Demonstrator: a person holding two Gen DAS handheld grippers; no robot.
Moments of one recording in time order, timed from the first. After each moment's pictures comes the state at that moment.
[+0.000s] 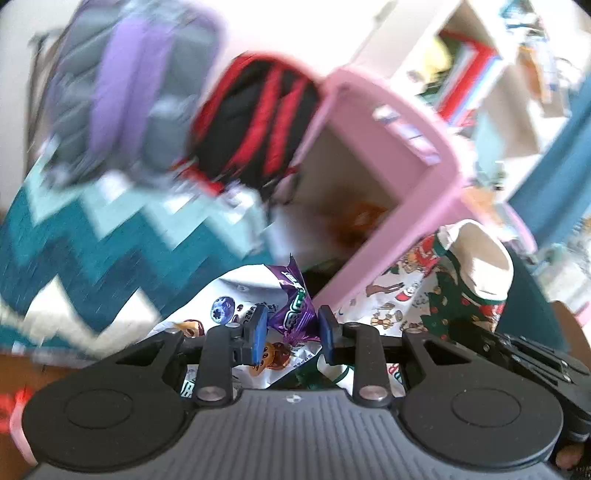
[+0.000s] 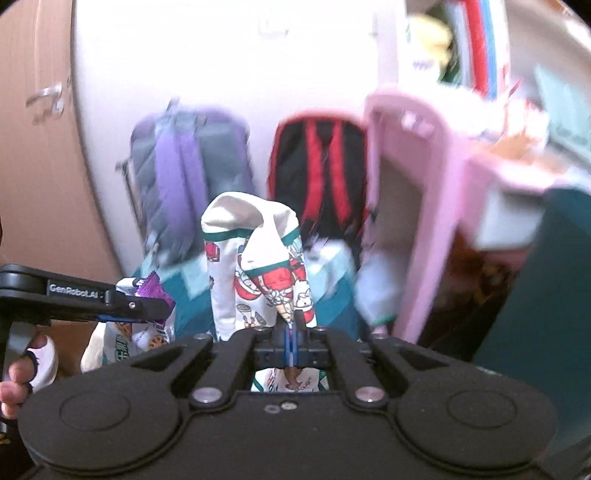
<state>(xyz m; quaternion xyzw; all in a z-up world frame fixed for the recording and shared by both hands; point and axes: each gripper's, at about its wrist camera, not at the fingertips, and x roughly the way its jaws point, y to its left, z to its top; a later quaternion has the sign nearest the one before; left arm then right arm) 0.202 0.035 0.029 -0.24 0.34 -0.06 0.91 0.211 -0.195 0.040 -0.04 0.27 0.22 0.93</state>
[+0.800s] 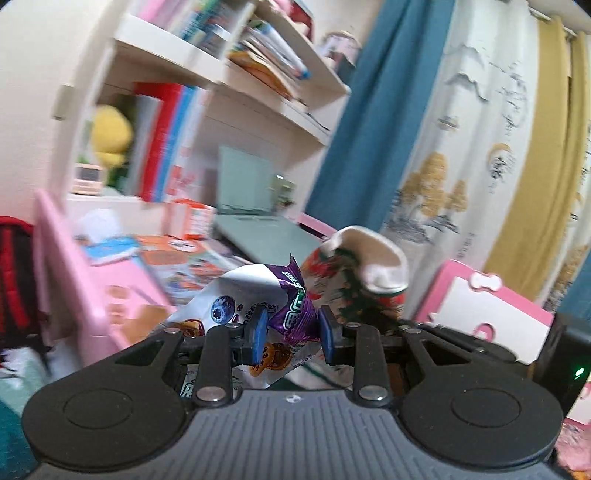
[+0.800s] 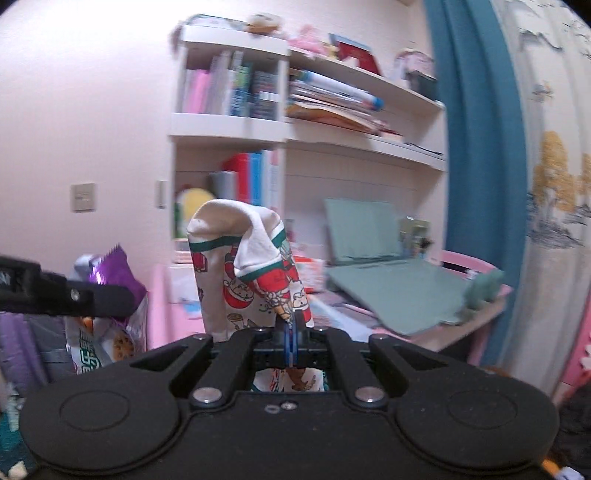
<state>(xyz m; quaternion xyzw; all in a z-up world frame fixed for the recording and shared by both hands) 0.281 -0.239 0.252 -0.13 0.21 -0.33 0.91 0.224 -0.430 0.221 -0.01 0.10 -0.02 0.99</state>
